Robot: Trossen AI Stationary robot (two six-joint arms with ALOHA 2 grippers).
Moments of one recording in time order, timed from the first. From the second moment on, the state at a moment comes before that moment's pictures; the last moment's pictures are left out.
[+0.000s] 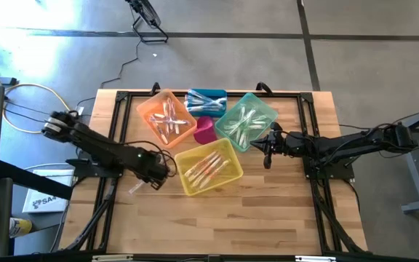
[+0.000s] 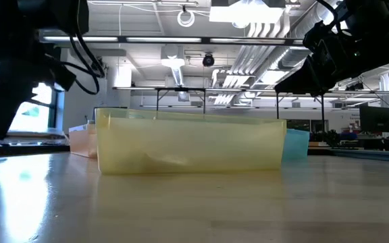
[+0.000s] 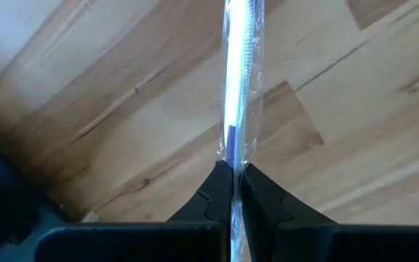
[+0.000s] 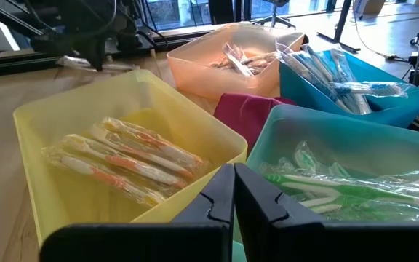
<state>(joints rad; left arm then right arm) -0.31 1.36 0.77 -0.99 -0.02 -1.27 -0.06 0.91 0.21 0.41 0.21 0.13</state>
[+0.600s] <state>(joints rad) -0.31 0.84 0.77 -1.03 -0.33 -1.26 -0.06 0.91 0.21 0.41 0.21 0.13</state>
